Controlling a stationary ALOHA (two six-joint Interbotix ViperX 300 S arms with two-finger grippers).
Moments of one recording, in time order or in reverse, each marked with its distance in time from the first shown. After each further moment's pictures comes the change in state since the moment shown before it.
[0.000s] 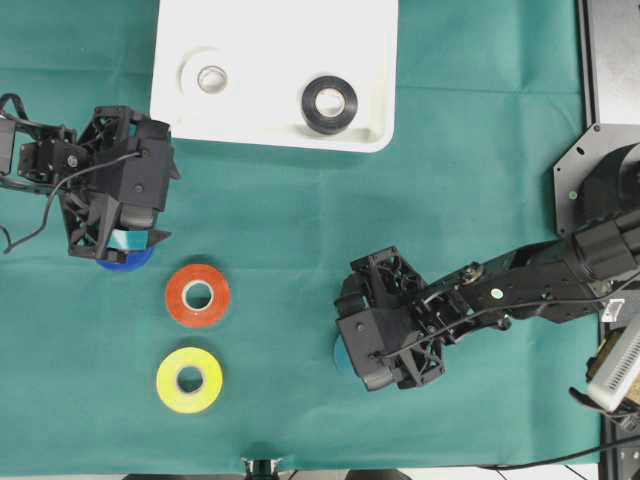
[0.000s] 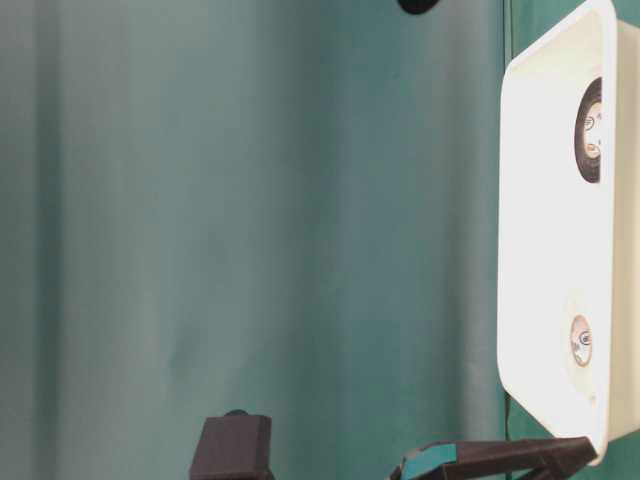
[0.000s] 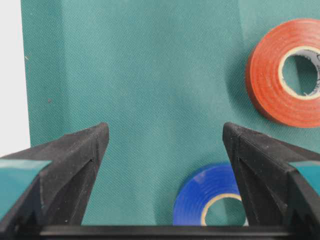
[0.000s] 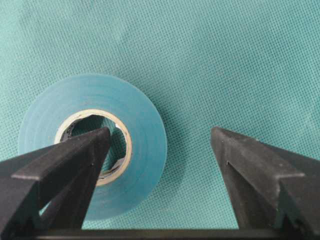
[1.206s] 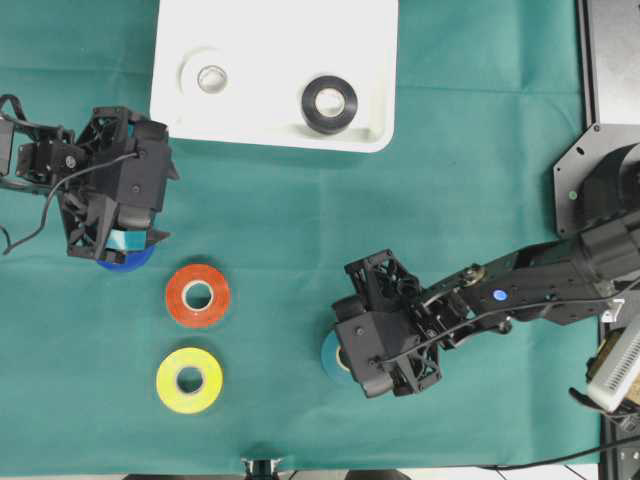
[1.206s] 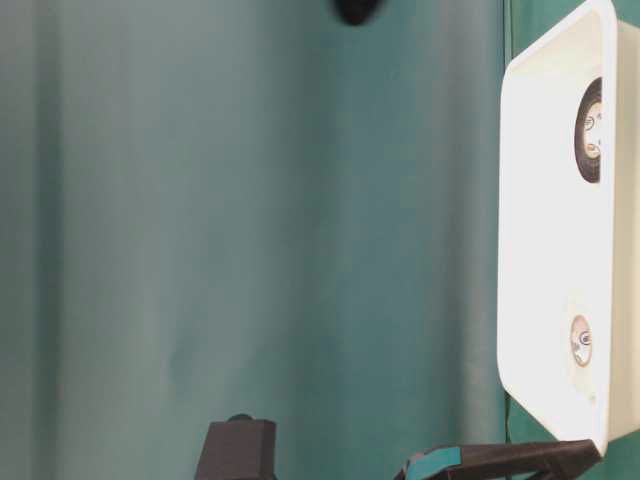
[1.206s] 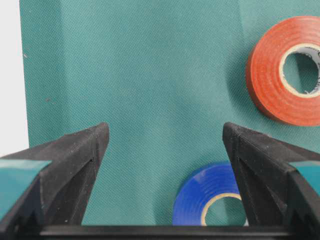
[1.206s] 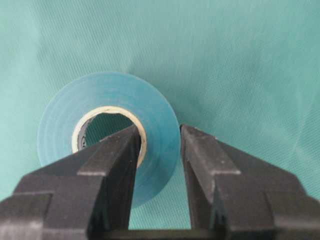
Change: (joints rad) left arm -0.002 0.002 0.009 0.000 -0.017 0.000; right arm 0.002 -0.041 -0.028 0.000 0.000 0.000
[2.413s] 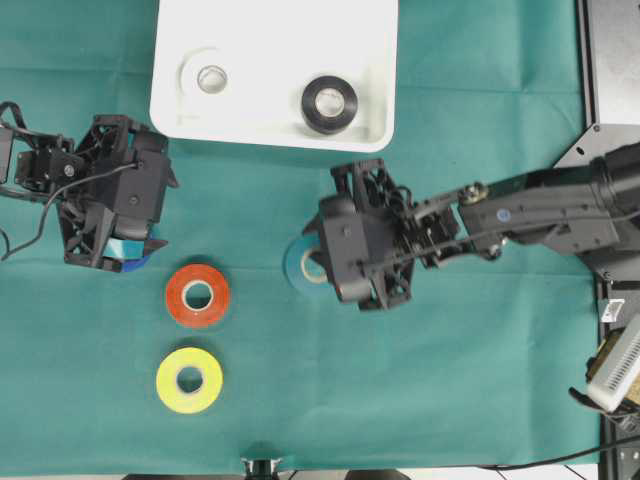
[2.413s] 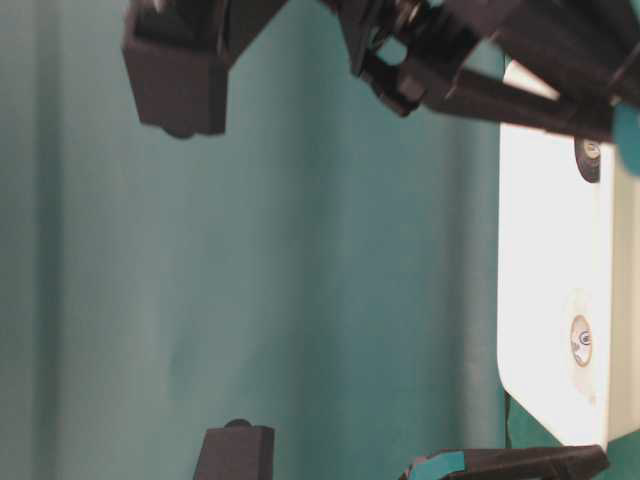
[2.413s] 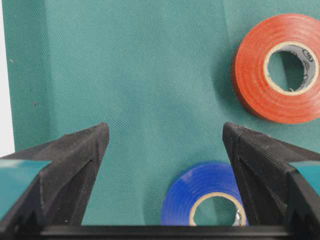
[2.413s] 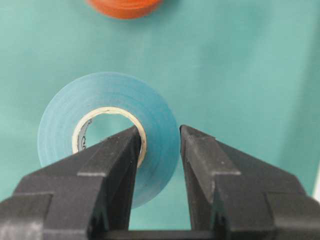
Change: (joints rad) left arm -0.025 -0.002 0.000 0.000 0.000 0.000; right arm -0.250 -0.118 -0.029 -0.173 0.087 -0.005
